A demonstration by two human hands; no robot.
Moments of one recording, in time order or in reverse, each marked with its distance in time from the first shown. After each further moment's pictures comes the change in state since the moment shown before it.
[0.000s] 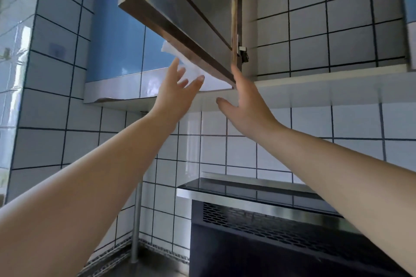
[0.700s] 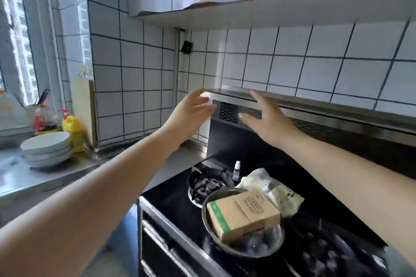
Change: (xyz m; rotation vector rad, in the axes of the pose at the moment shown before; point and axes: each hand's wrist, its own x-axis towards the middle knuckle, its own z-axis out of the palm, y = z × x) left_hand -0.314 0.068 0.028 0.189 -0.123 -0.485; right_hand -0.264 -0.027 -0.101 0.043 -0.472 0.304
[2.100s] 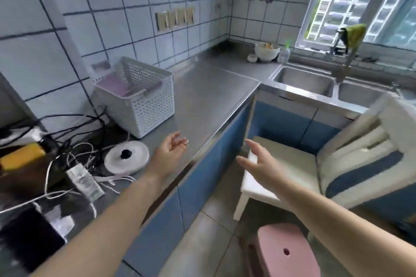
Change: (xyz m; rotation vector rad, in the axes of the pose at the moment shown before) left_hand -0.855 0.073 -0.400 0.223 1.514 -0.775; right_hand -0.515 -0.555 0.350 0.565 -1.338 -0.569
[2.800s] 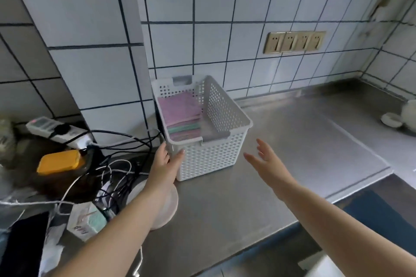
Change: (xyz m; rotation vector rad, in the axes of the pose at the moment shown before) left_hand 0.191 -0.005 -0.090 -0.278 0.702 -0.077; right_hand 0.361 -0.106 0.088 0.089 -0.402 -0.238
